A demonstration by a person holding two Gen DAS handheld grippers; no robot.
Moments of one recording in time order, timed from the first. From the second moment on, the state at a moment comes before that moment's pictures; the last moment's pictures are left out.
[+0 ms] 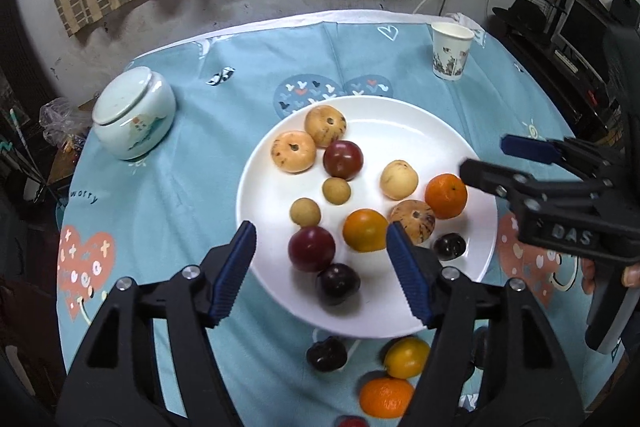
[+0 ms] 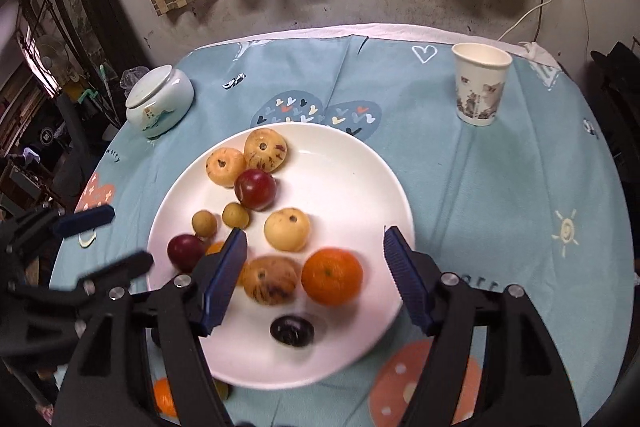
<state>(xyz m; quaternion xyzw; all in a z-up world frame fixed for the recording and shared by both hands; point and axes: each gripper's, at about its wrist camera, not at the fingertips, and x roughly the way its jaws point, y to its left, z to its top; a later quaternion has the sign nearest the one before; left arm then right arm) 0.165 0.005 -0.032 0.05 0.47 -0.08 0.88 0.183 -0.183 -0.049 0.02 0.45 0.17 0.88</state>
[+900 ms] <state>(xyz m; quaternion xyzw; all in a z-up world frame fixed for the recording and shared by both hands) -0.023 0.054 -0.064 0.03 0.54 -0.08 0.83 -0.048 -0.126 -0.115 -0.19 0.46 0.27 0.82</state>
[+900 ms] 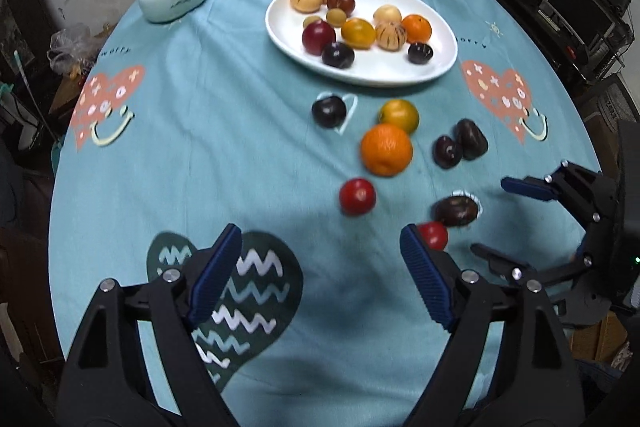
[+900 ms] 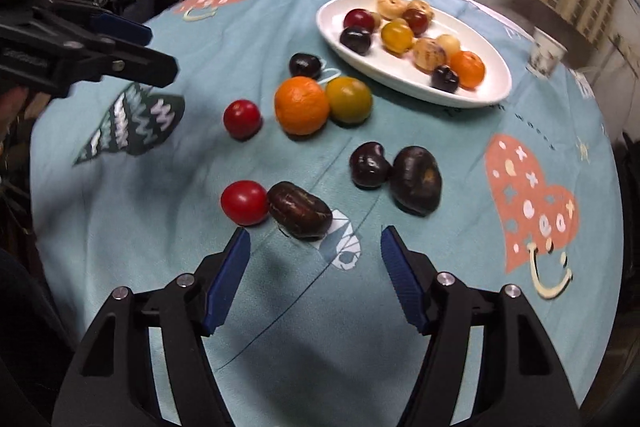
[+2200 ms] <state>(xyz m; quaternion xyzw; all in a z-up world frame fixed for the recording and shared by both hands) -0.010 -0.036 -0.133 0.07 0.60 -0.16 0.78 -0.027 -0.187 -0.122 -0.02 0.53 0.27 0.81</state>
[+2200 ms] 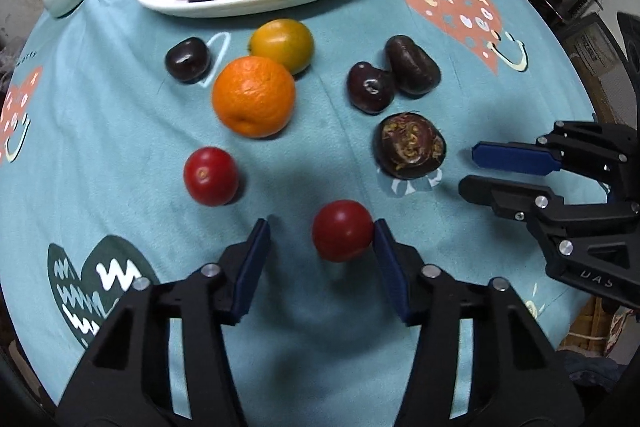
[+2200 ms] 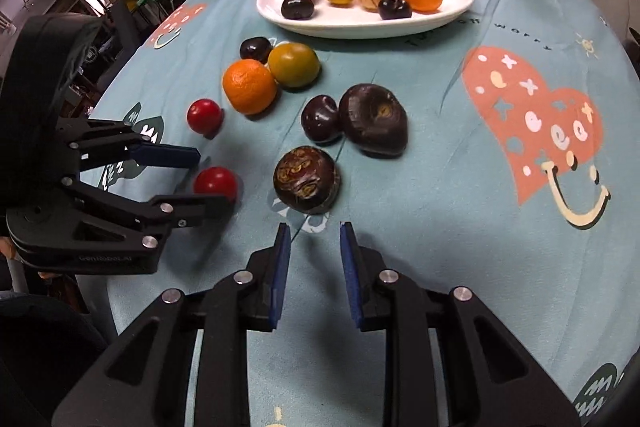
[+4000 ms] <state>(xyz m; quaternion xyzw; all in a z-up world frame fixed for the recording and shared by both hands) -0.026 -0.017 -0.073 0.07 0.54 -0.16 0.82 -0.041 -0.154 -0.127 -0.01 0.53 0.29 0.80</state>
